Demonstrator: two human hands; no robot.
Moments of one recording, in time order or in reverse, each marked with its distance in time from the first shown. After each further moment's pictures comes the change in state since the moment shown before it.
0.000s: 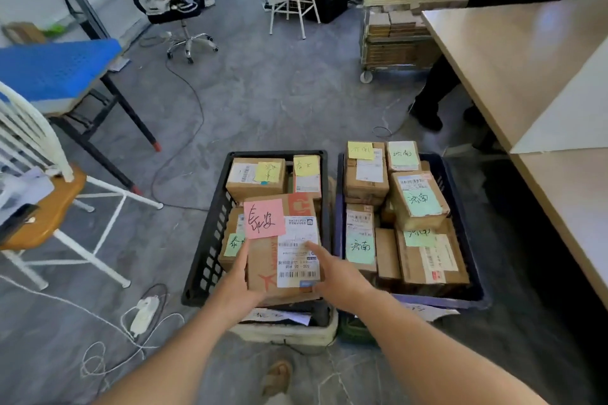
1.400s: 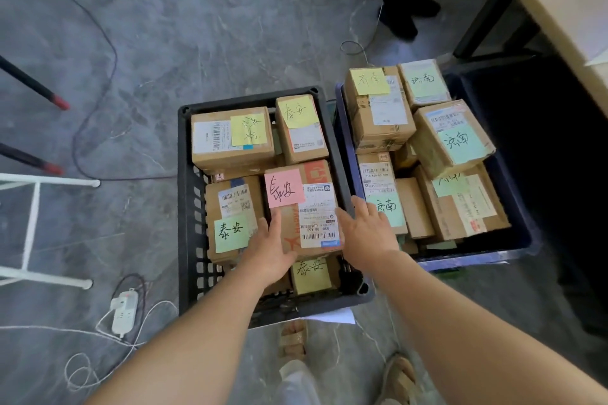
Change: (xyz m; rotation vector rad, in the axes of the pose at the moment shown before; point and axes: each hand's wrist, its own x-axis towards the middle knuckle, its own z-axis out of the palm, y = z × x) left_hand 0.182 -0.037 0.007 0.494 -0.338 0.069; right_hand 0.128 0.002 0.024 -0.504 0.142 0.342
